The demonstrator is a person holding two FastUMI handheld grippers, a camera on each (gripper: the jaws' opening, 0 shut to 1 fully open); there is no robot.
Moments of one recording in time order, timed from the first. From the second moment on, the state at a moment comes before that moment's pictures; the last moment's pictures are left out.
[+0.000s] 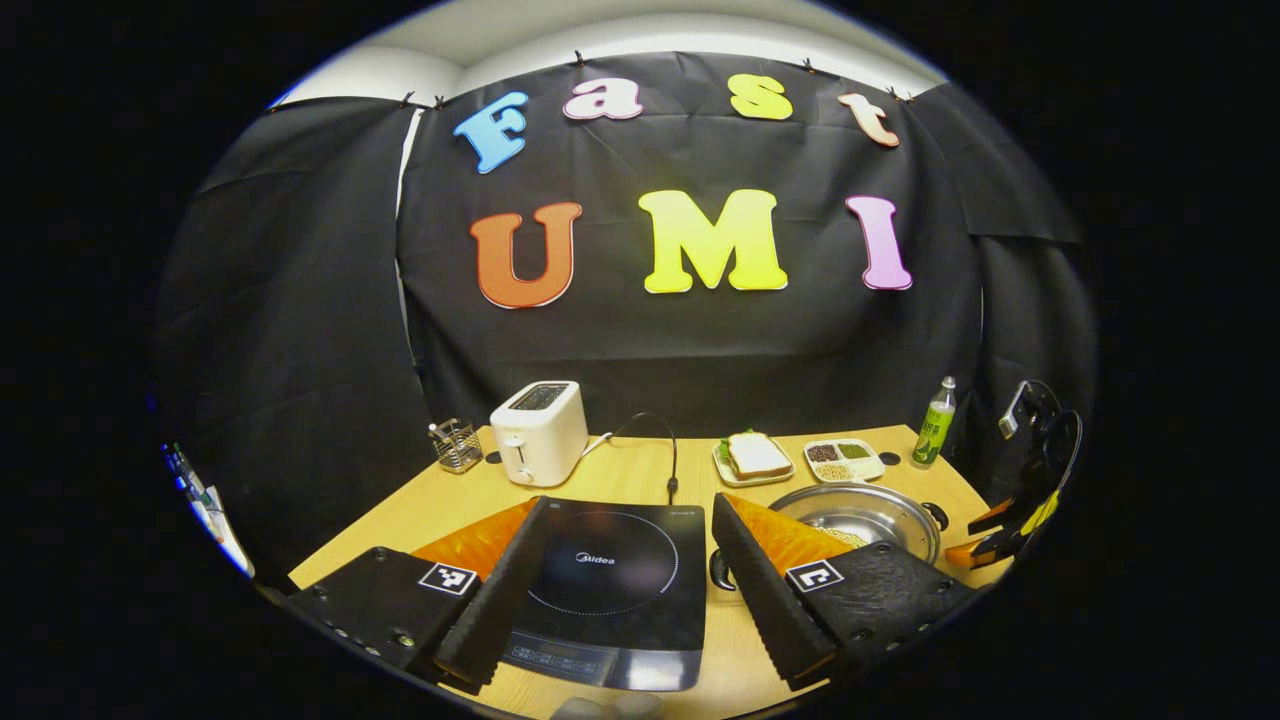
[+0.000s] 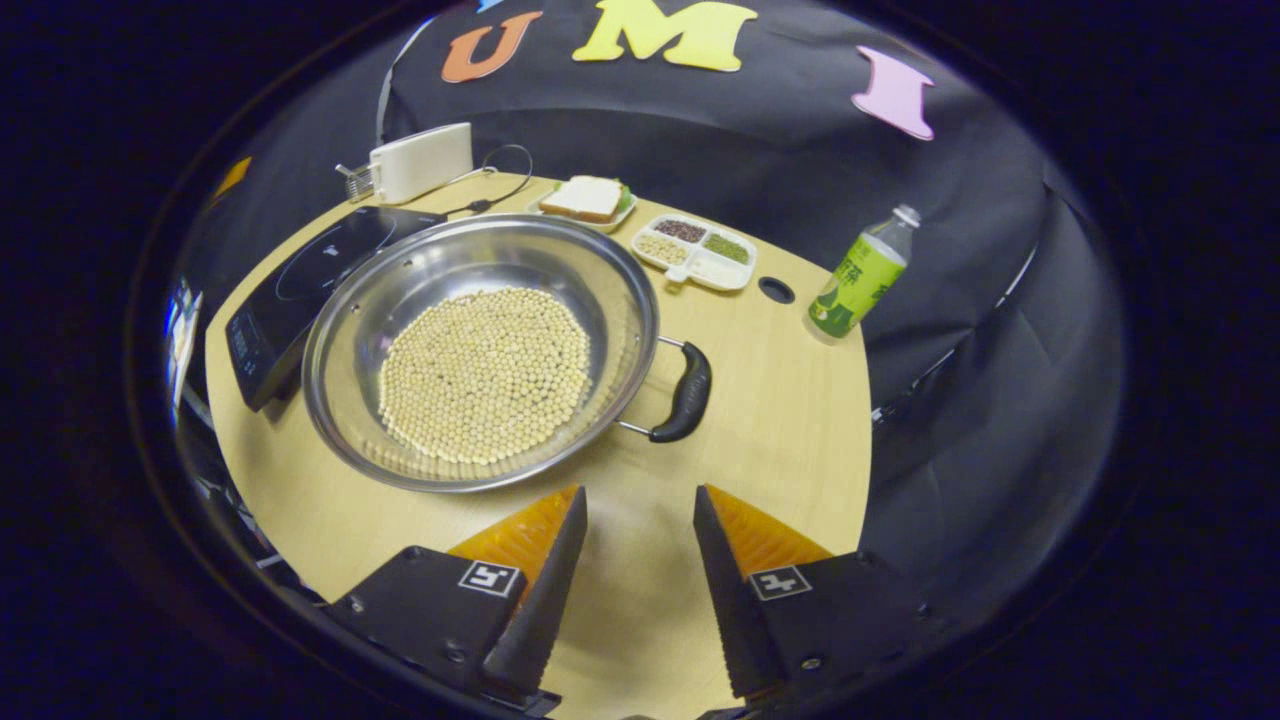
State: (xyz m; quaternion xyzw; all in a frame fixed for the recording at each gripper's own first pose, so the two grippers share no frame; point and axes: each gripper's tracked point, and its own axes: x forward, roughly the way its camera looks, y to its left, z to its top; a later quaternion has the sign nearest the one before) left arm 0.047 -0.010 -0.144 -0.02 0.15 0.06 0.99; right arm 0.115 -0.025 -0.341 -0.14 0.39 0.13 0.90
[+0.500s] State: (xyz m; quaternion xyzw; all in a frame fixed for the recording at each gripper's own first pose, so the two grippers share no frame) left arm 0.079 -0.062 -0.208 -0.03 0.22 0.01 0.98; right arm 0.111 -0.031 -0.322 -0.05 0.38 0.12 0.92
